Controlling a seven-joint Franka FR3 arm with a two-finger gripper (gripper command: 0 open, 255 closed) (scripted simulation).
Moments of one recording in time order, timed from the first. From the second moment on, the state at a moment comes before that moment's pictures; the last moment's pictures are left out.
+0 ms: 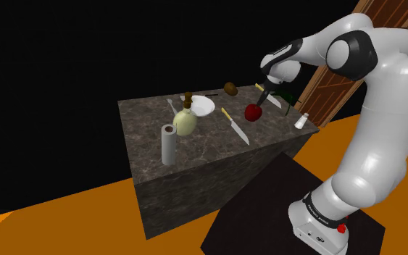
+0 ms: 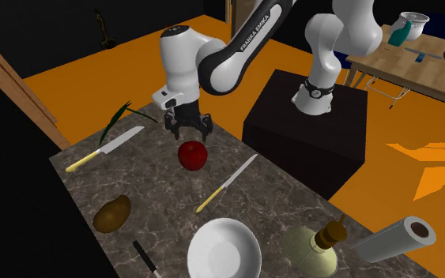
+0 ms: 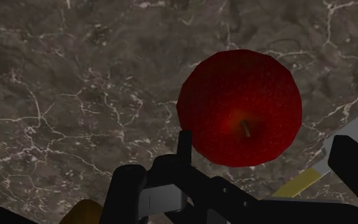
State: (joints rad) arm -0.21 0.43 -0.43 -1.97 0.43 2.37 -1.24
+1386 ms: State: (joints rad) arm -0.21 0.46 -0.42 -1.96 0.45 2.39 -1.25
